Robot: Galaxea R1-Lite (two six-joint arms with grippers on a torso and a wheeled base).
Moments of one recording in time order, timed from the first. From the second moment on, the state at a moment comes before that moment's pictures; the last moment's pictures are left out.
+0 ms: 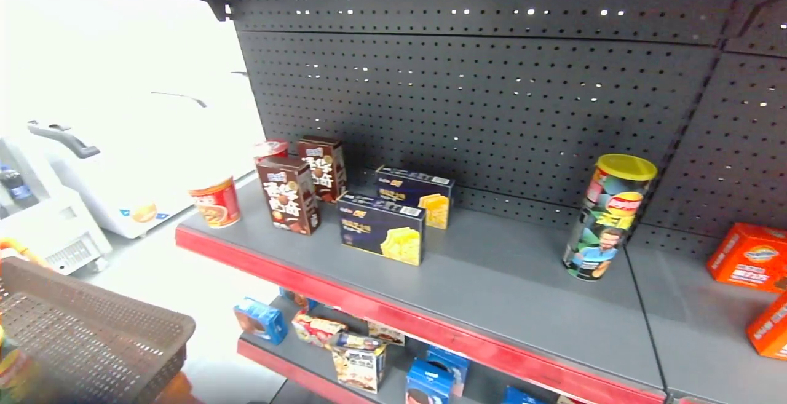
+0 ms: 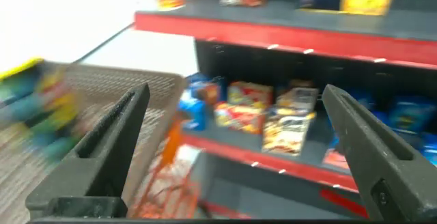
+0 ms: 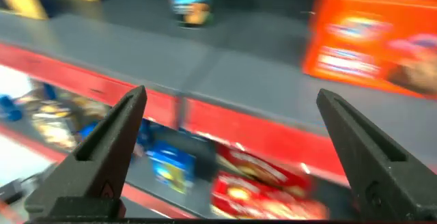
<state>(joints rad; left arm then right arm) 0.00 0.00 0.00 0.00 -0.05 0.02 0.00 0.00 0.00 0.00 0.04 0.00</state>
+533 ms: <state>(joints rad) 0.00 0.00 0.00 0.00 -0.05 0.02 0.00 0.00 0.00 0.00 0.05 0.00</state>
